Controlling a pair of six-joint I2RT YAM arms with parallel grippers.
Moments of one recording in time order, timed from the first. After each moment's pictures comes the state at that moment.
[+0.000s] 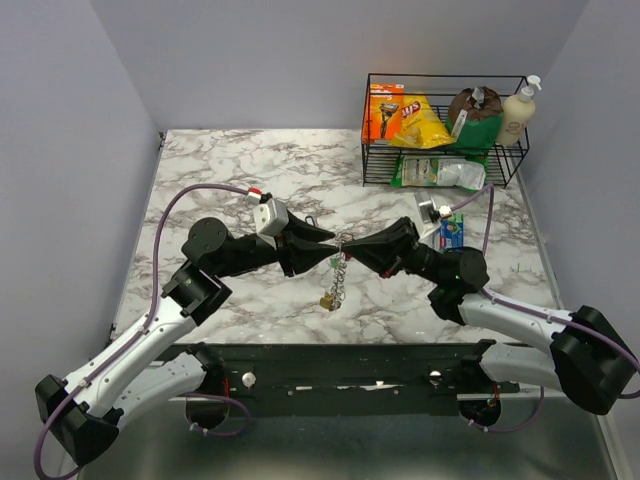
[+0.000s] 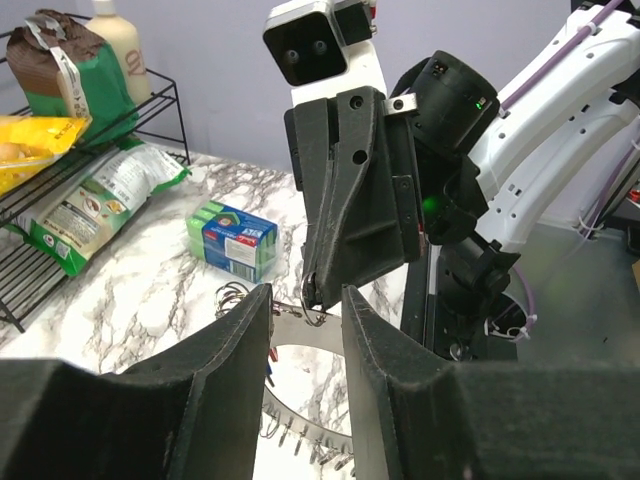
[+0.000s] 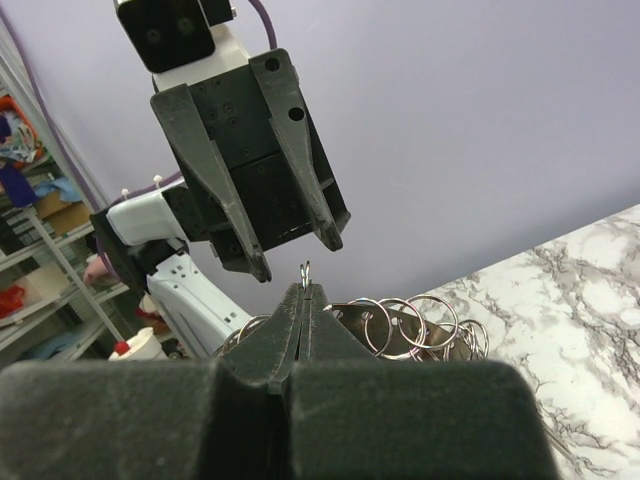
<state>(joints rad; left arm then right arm) -0.70 0.83 0.80 0.21 0.63 -0.20 0.73 1.16 0.46 1.31 -0.54 0.80</state>
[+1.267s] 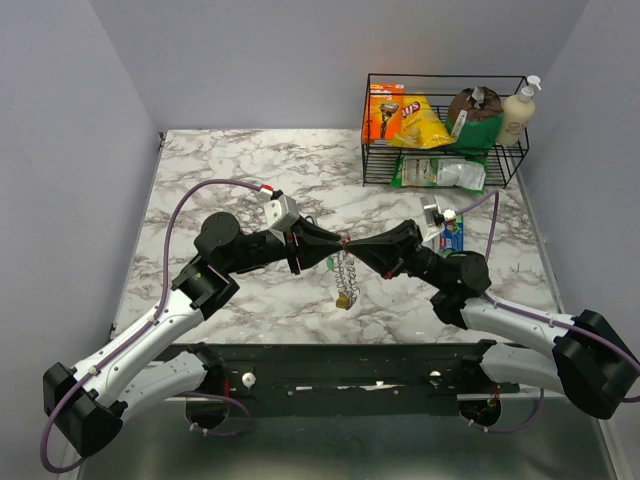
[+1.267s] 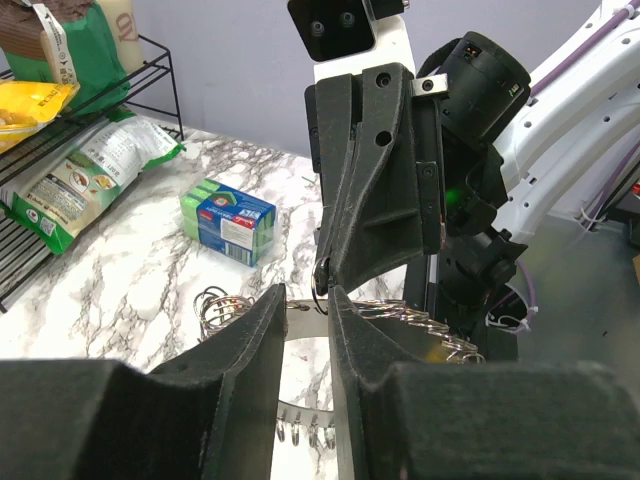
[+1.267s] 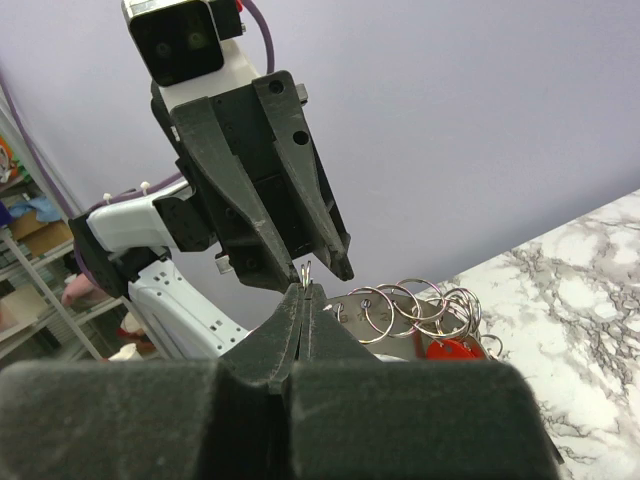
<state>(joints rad) -0.70 0.90 0.79 0.23 0.63 -0.20 0.73 1.13 0.41 1.31 -0.48 0.78</state>
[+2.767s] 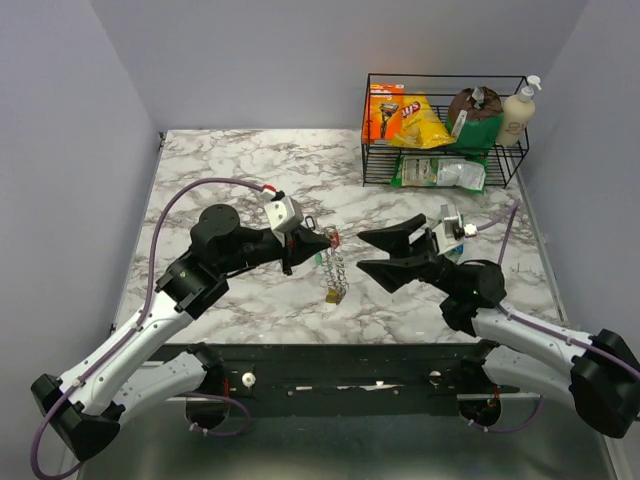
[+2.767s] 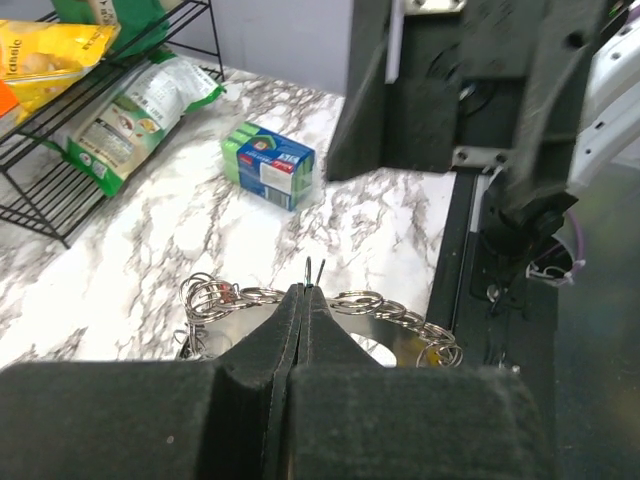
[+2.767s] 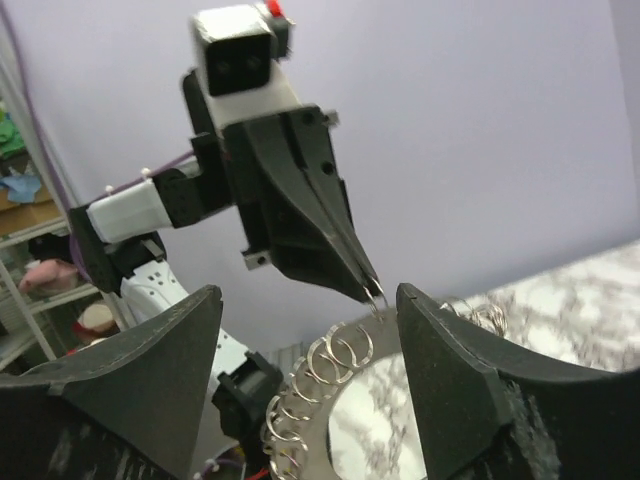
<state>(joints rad) -0.70 0.87 0.91 -0.10 0.56 -0.04 0.72 1.02 0.37 1.31 -0.48 0.69</state>
